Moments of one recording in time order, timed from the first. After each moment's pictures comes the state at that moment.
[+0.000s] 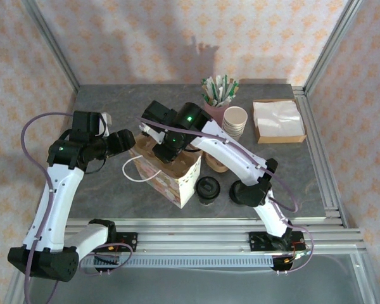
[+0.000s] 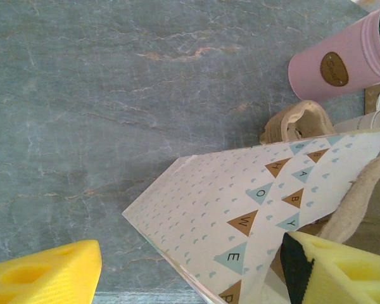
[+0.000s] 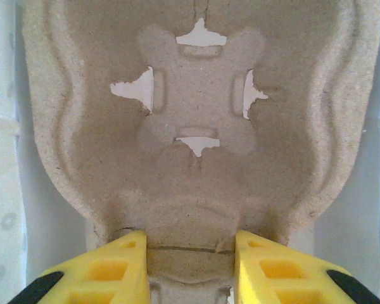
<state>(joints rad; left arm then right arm) -0.06 1.05 1.25 -1.08 0.19 -0.49 1.06 2.14 2.61 -1.65 0.04 0.09</state>
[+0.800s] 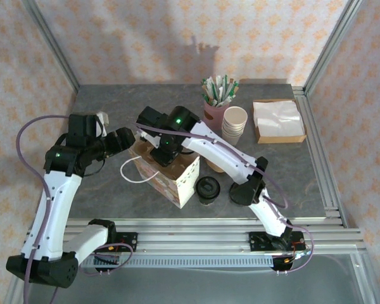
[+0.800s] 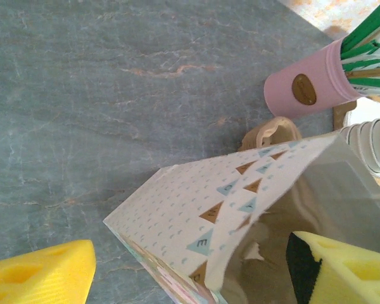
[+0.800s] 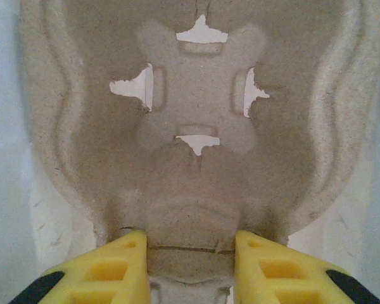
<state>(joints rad) -0.06 0.99 1.23 -1.04 0.22 -0.55 1.06 2.22 2.60 -1.66 0.04 0.09</state>
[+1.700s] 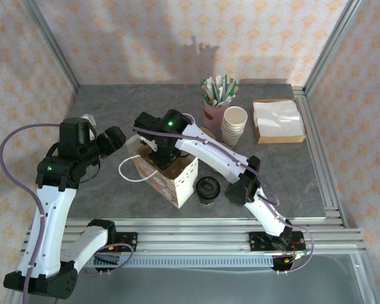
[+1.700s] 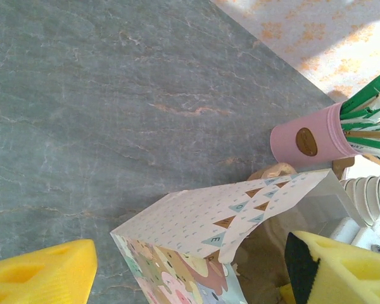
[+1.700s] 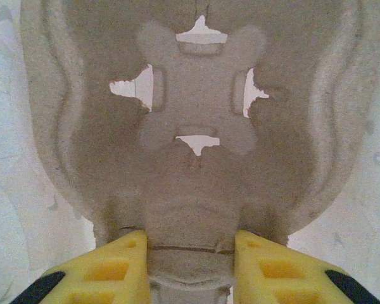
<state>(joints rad) -0.06 0.90 1.23 -1.03 0.08 -0.68 1.06 2.28 2.60 -1.68 0.05 0.17</state>
